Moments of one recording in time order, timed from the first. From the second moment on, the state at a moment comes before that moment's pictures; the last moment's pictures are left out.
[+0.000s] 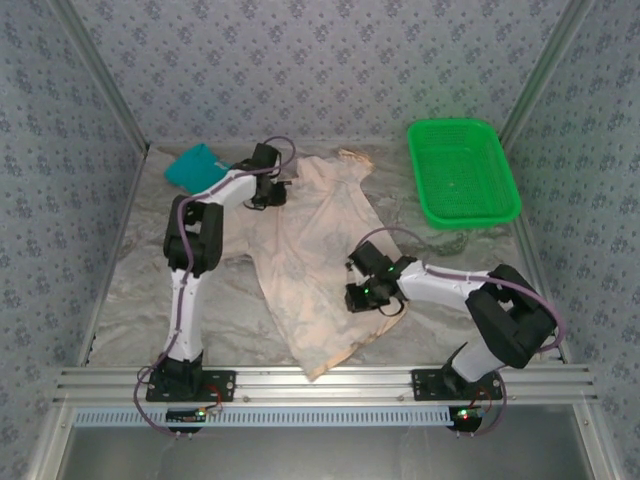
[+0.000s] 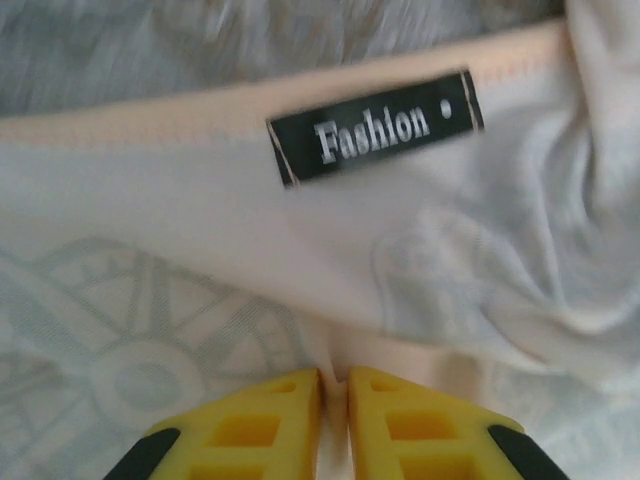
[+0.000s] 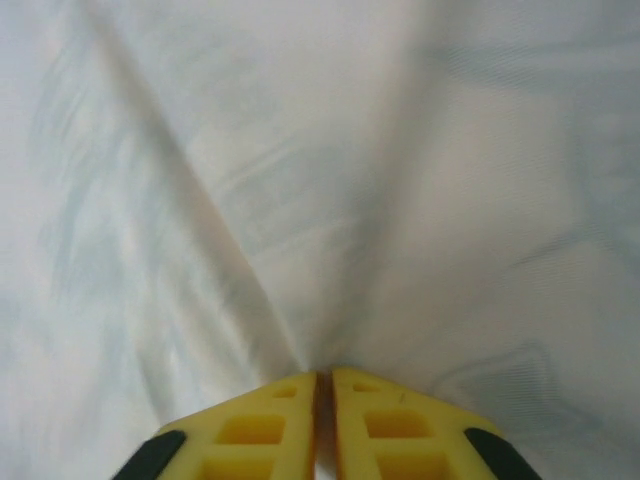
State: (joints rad) left arm -0.33 2.37 1.92 -0.62 0.04 -0.30; right arm 0.79 1.53 0.73 -0.40 -0.27 0.49
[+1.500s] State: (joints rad) left arm -1.08 1.54 0.86 -0.33 0.29 0.17; right arm 0.63 1.08 0.66 -0.79 -0.10 1.11
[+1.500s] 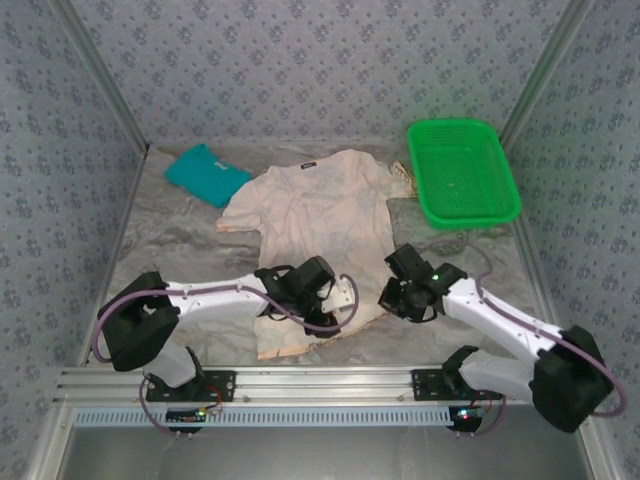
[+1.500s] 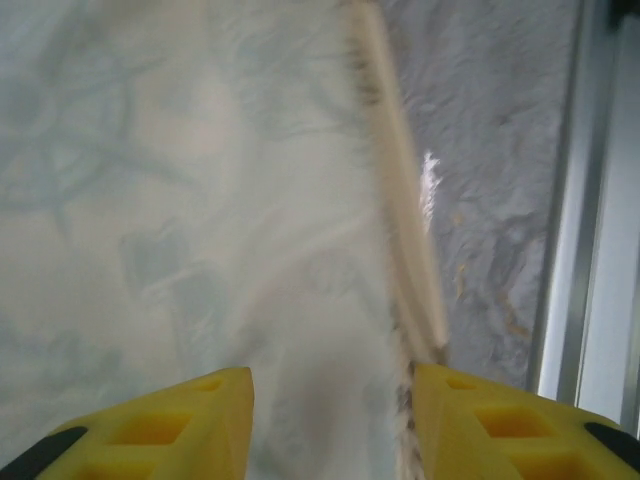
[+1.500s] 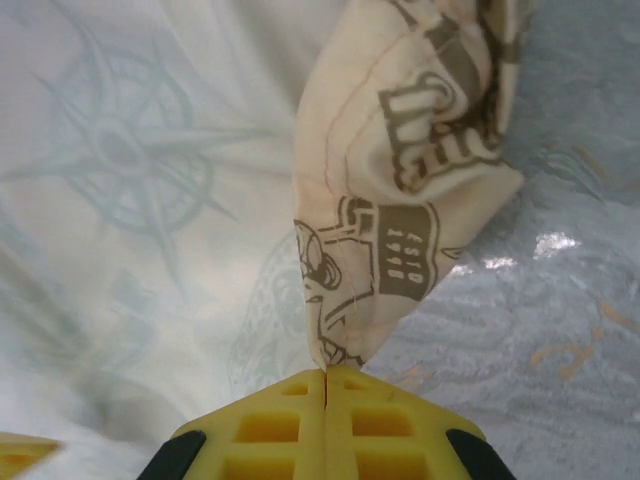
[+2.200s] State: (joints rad) left arm -1.13 1.66 0.94 -0.10 0.11 0.08; right arm 0.52 1.04 0.81 -0.69 -0.10 1.29
